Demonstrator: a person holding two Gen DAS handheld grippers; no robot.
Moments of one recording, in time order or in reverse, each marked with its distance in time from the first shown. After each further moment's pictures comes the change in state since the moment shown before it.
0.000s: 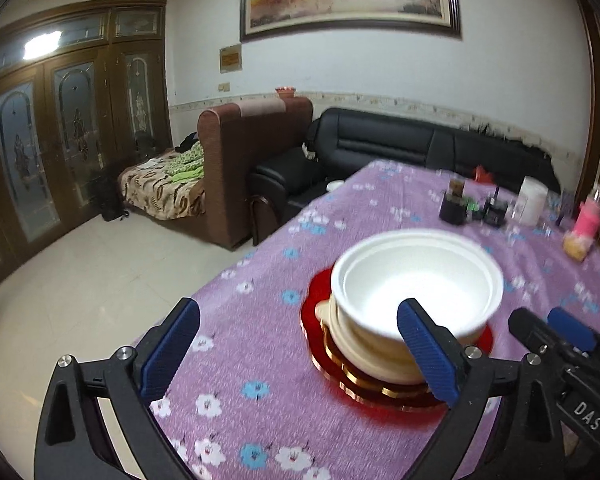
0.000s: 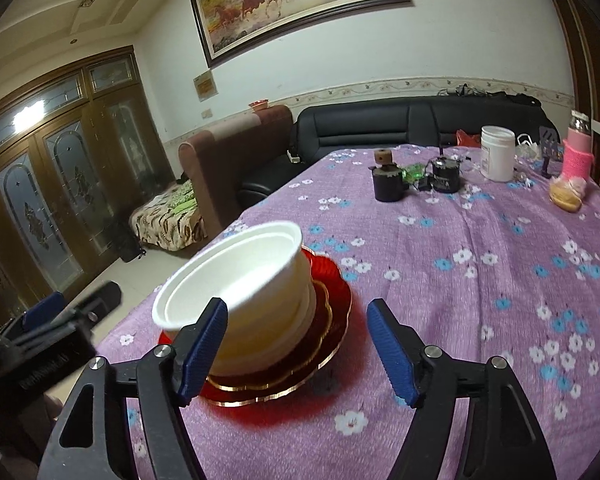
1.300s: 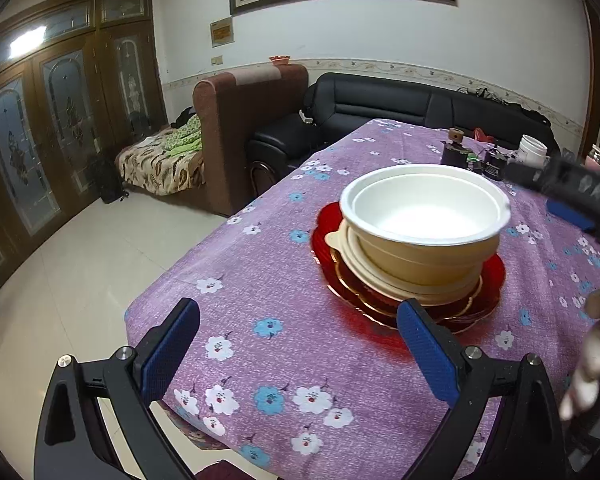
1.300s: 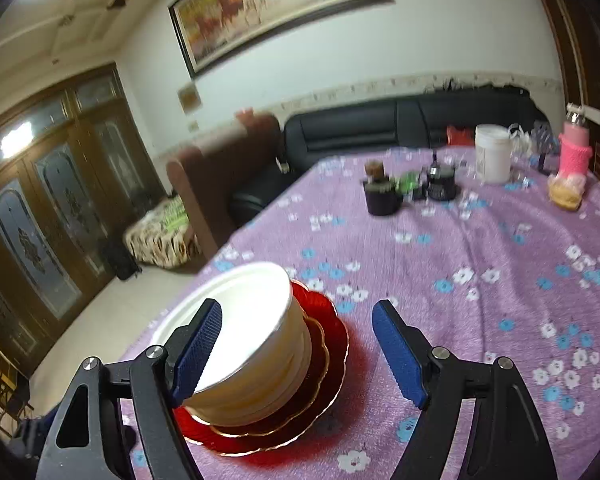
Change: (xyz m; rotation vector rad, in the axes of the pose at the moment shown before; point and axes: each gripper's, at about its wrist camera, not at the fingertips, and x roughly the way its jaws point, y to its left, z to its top) left arm -0.007 0.012 -0.035 0.027 0.106 -0.005; right arm 0.029 -0.011 0.038 0.075 0.011 -0.025
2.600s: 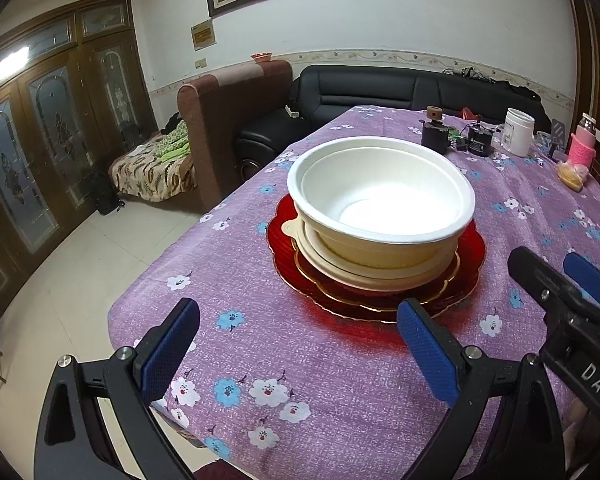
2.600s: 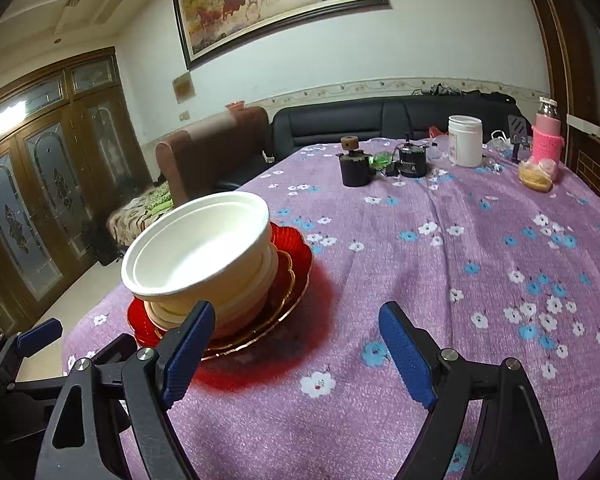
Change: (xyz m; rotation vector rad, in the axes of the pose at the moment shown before) left arm 0.004 -0.047 -0.004 0.086 0.018 0.004; right arm -0.037 -0.012 -0.069 -0.058 -0.027 -0.064
